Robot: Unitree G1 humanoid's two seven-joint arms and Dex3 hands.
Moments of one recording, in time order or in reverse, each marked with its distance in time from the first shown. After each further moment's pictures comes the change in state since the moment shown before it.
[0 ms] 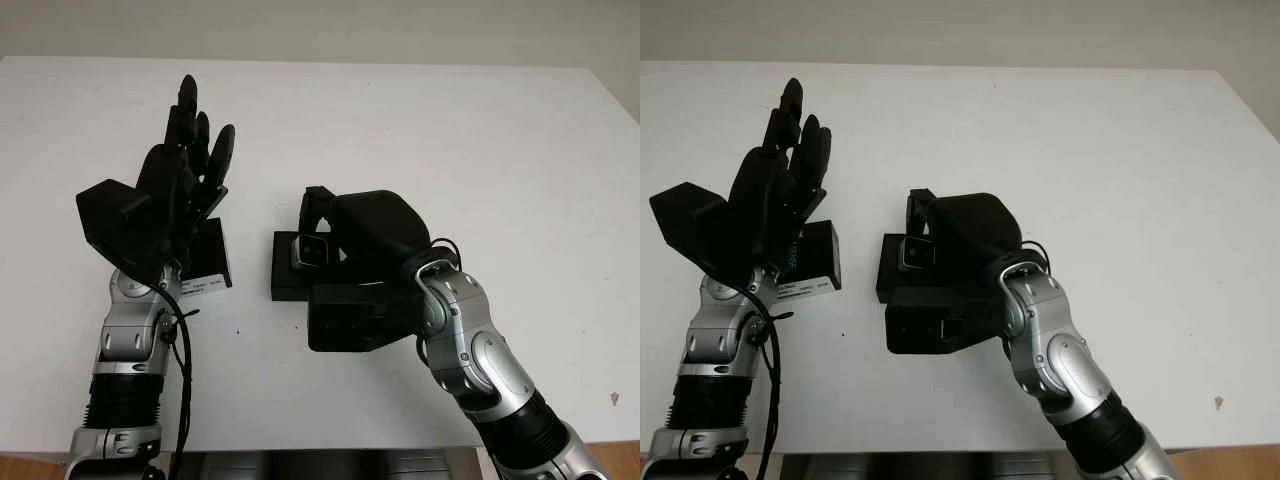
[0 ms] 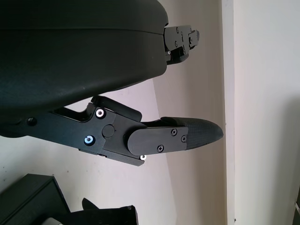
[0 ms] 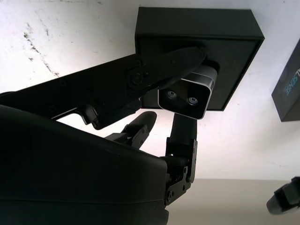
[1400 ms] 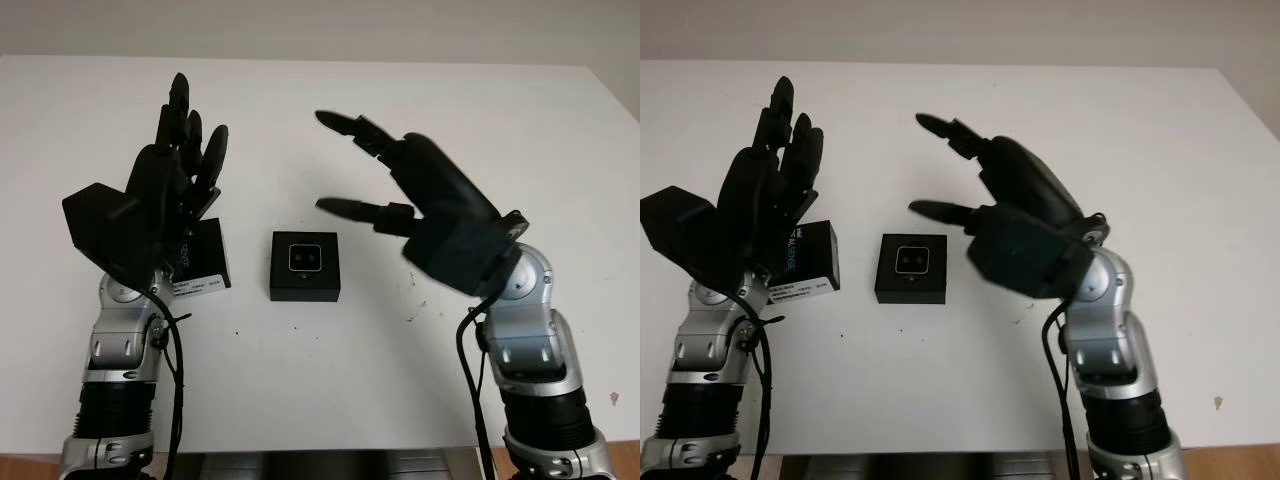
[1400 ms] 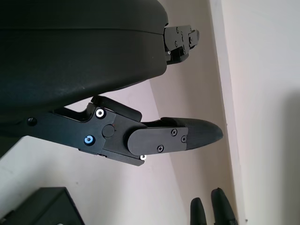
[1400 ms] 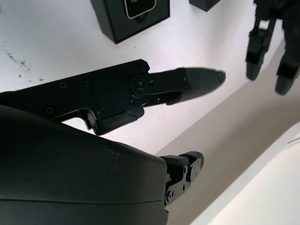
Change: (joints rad) left arm 0.062 0.084 0.013 -0.098 0.043 -0.004 -0.041; right arm -0.040 0.025 -0.463 0.035 0.689 -0.094 -0.031
